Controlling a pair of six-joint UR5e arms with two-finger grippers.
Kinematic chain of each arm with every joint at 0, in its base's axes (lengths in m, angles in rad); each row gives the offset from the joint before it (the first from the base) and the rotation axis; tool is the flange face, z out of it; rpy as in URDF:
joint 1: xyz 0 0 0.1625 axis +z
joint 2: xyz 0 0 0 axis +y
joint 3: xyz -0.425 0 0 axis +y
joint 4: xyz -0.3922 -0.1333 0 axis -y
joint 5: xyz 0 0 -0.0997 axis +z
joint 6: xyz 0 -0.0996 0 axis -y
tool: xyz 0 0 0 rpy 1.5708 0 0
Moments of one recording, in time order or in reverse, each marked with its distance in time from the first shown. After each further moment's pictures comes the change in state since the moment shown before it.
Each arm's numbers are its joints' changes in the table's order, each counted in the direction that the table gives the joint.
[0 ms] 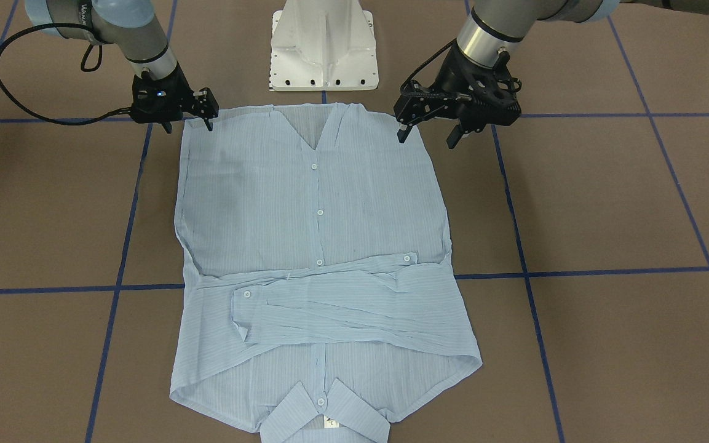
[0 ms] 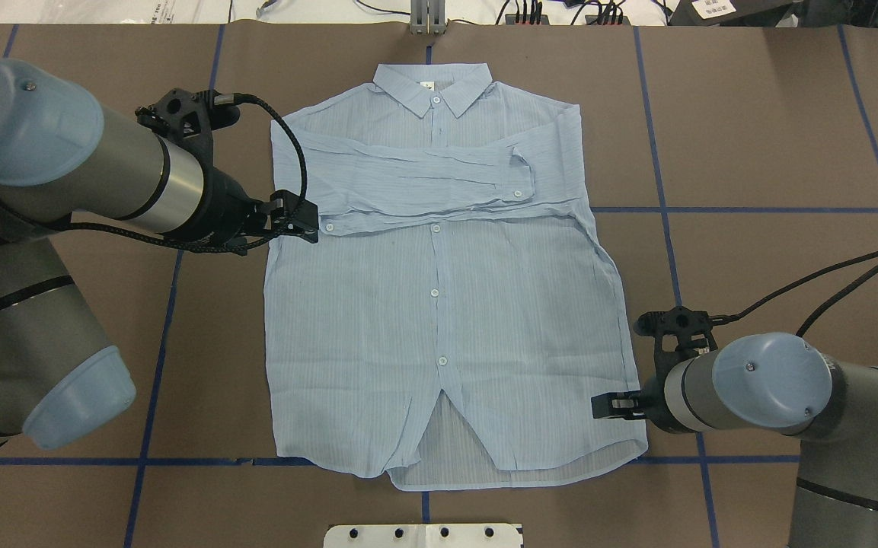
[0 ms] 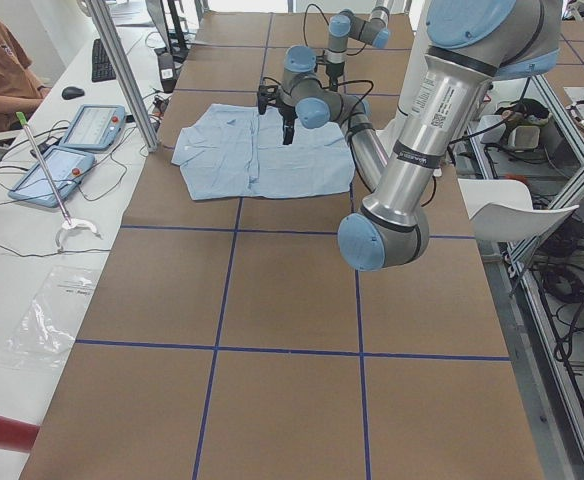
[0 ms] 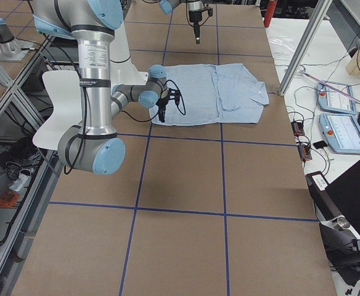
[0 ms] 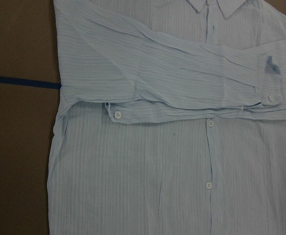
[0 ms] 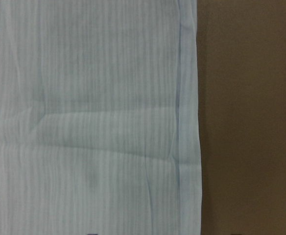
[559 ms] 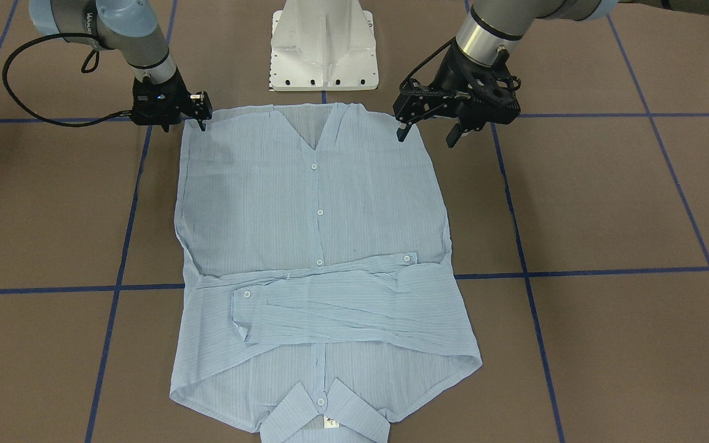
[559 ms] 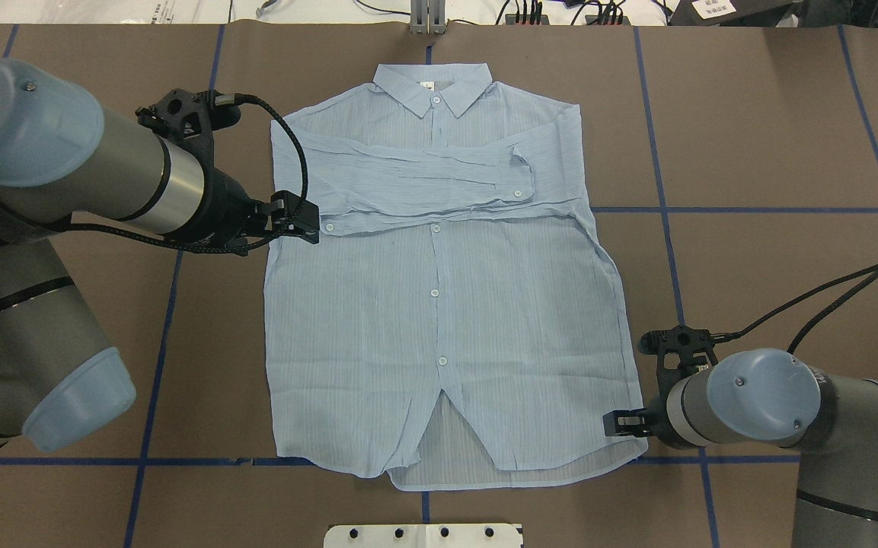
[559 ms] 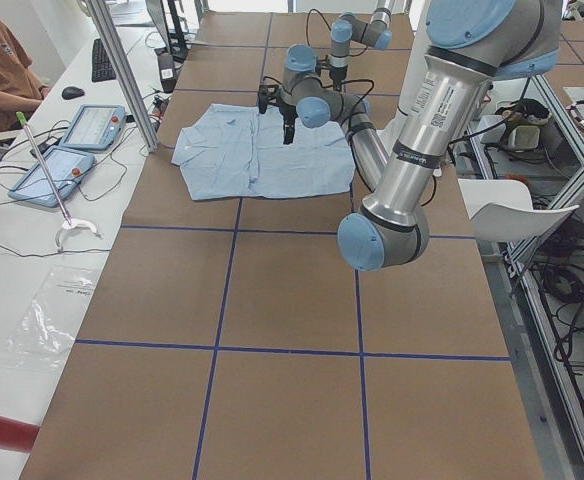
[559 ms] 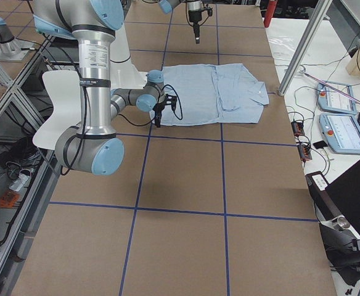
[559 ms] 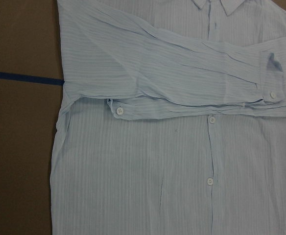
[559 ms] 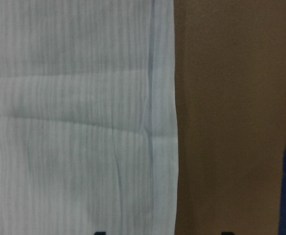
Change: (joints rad) left arm 0.001 0.002 0.002 0.003 -0.003 0.000; right arm -0.029 0.014 0.030 -0.007 -0.010 0.004
